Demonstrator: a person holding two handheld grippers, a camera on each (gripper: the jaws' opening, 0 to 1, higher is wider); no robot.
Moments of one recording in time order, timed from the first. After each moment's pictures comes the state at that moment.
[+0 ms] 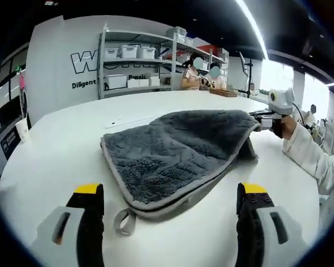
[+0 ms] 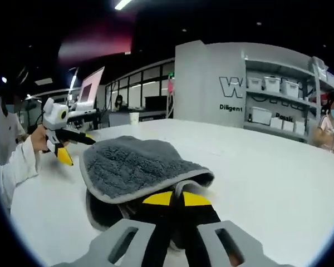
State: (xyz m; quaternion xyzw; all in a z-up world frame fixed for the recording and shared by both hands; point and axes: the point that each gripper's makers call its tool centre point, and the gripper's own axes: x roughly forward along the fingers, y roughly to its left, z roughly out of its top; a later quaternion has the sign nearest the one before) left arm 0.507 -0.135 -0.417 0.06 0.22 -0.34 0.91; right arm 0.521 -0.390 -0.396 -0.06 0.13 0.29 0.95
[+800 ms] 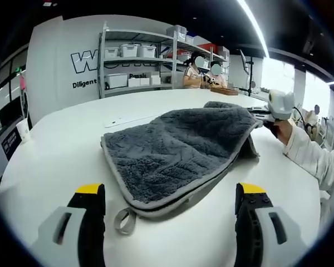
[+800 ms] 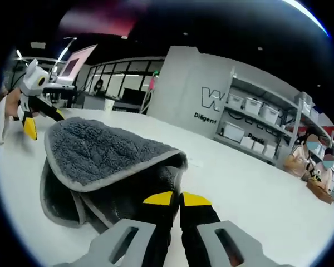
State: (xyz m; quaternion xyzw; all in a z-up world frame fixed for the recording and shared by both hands) left arm 0.508 -0.136 -0.417 0.06 0.23 -0.34 0.91; right arm 0.554 -0.419 -0.402 -0.18 0.09 0.17 0.97
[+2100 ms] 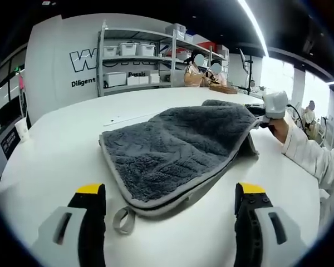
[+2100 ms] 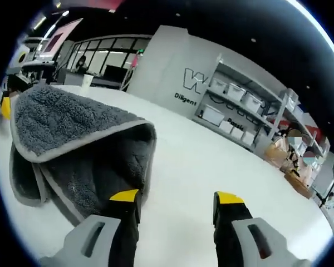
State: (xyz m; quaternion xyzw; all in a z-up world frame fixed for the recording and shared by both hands) left arm 0.506 -0.137 -0.420 0.06 0.23 -0.34 0.91; right arm 0.562 -0.475 -0.415 -0.21 0.15 0.06 0.97
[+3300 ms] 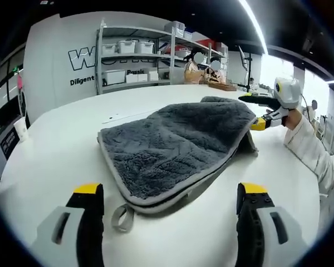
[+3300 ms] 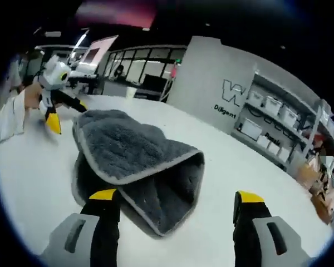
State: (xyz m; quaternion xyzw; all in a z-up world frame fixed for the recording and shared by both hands) left arm 0.504 -0.137 -0.424 0.07 0.24 -0.34 0.91; right arm 0.511 -0.398 -0.396 -0.27 0.14 0.25 0.92
